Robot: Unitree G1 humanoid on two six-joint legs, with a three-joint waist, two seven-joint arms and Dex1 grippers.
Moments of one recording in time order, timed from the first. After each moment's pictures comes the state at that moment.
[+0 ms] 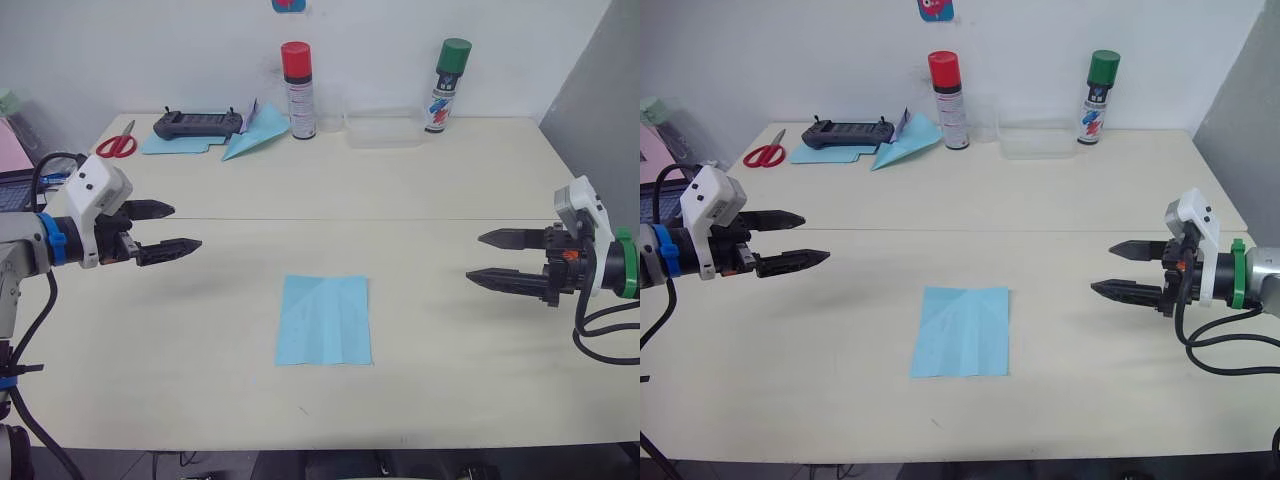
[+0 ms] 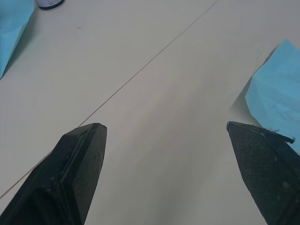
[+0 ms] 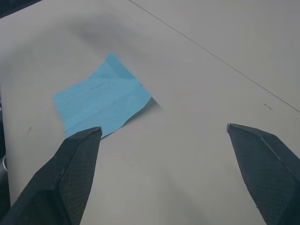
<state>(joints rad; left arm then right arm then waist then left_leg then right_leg) -0.43 1.10 0.23 0.09 -0.44 0.59 -1.16 -0.33 -1.07 -0.24 -0.30 0.81 0.89 1.04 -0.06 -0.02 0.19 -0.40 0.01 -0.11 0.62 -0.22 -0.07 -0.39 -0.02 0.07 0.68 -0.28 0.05</state>
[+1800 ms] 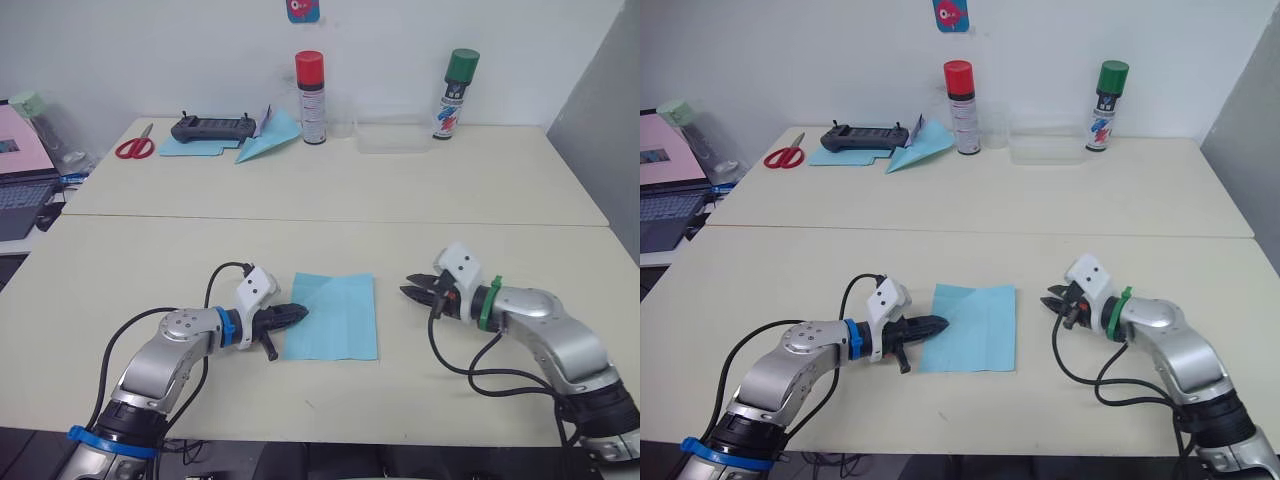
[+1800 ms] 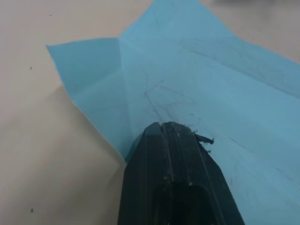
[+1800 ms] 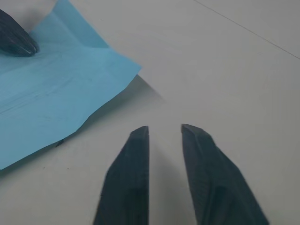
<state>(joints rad) -0.19 0.62 -0.14 -0.10 -0.34 0.49 -0.88 -0.29 -0.61 0.18 -0.21 0.28 0.57 0.69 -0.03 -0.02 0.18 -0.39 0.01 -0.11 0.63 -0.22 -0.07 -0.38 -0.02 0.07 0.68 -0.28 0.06</state>
